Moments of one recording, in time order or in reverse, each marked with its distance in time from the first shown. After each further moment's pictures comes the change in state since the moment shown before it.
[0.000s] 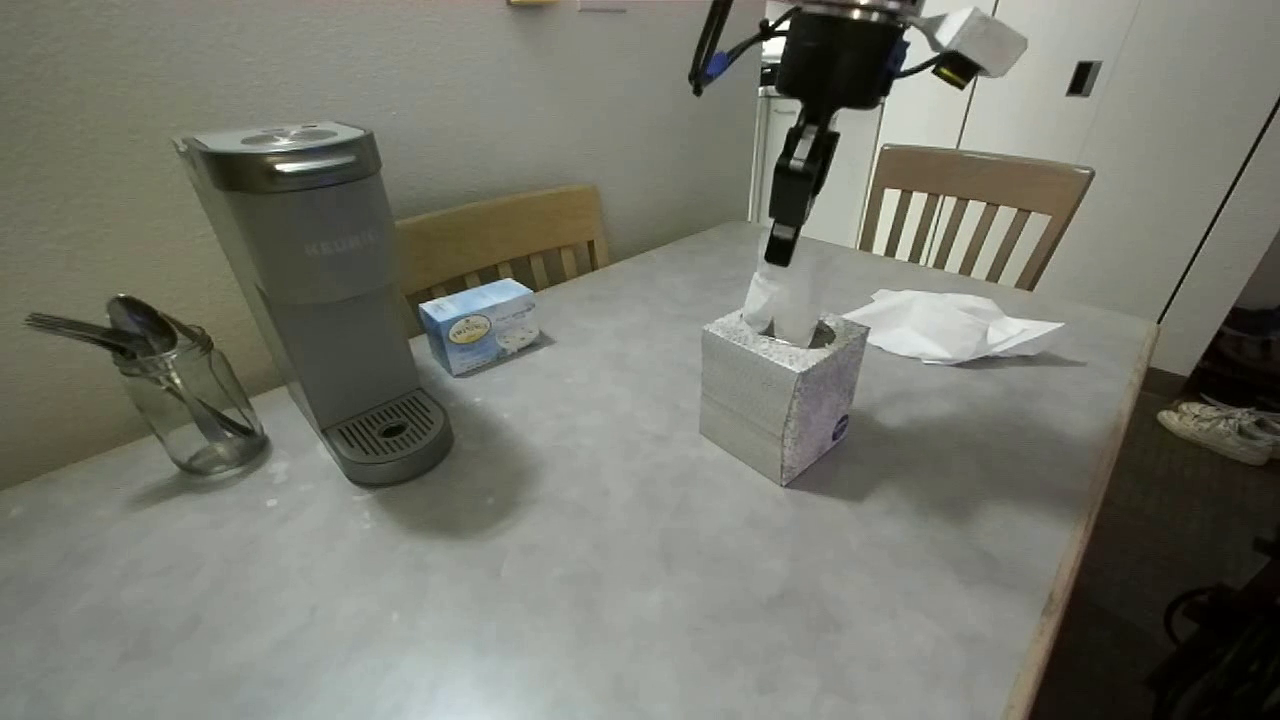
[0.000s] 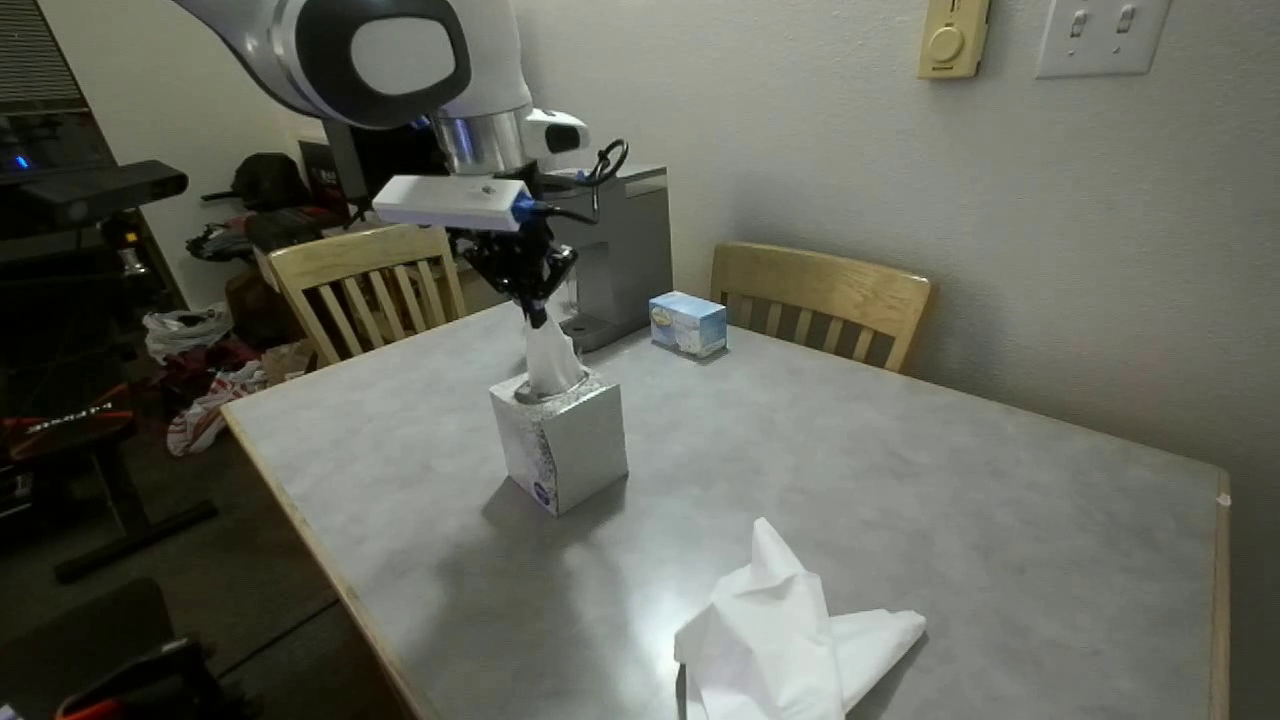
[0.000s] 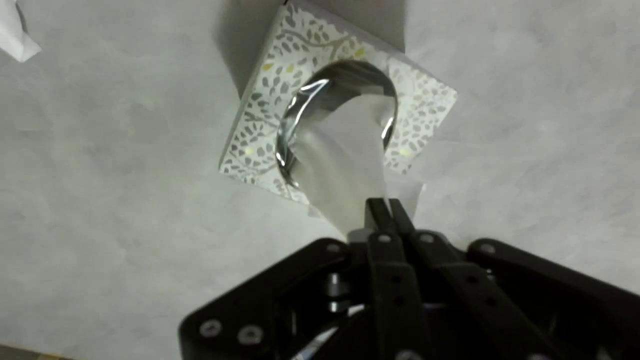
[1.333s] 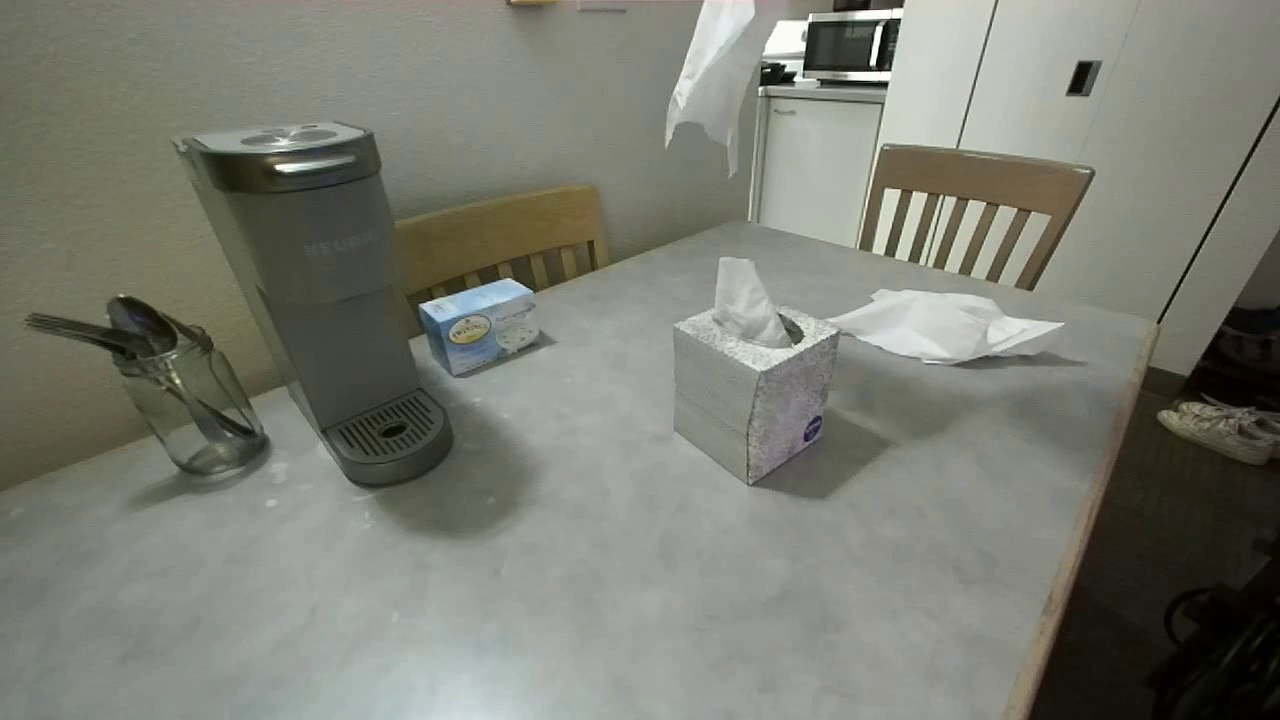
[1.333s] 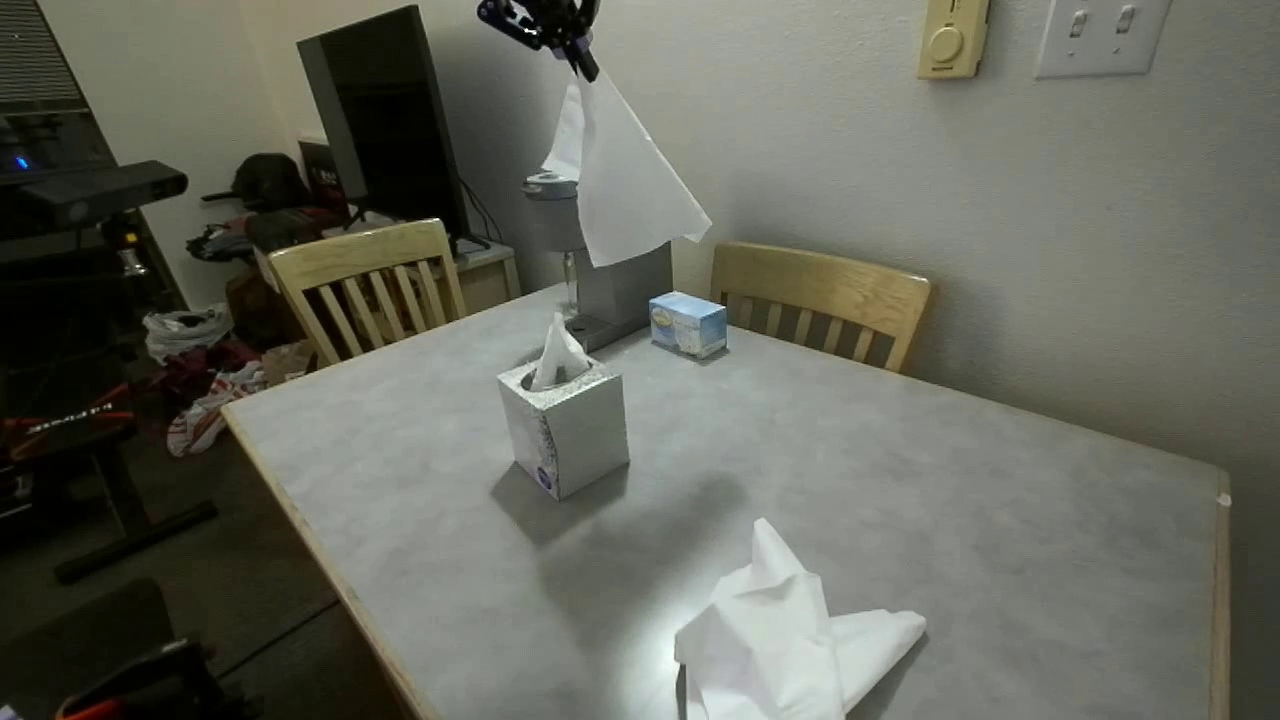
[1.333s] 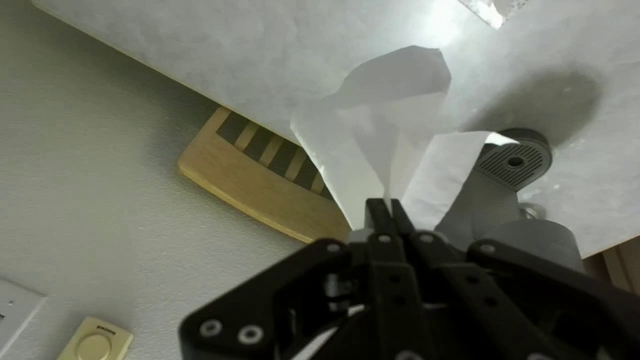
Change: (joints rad) arm 0.009 -0.226 -0.068 0.191 -0.158 -0.024 -0.046
